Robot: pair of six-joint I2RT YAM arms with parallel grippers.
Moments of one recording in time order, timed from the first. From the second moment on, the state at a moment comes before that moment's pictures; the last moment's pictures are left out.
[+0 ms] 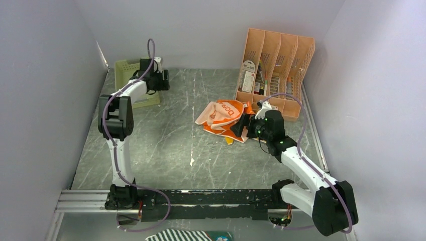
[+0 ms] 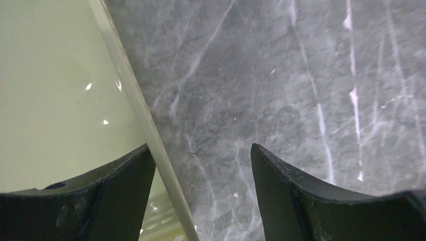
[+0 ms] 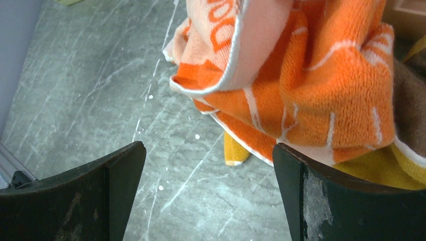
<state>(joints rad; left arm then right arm) -0.10 2.15 1.66 -0.19 0.11 -0.08 0.32 1.04 0.53 0.04 -0.29 0.39</state>
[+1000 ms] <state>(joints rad) 0.04 1.91 1.45 -0.17 0.00 0.06 0.32 1.02 0.52 0.01 -0.11 0.40</state>
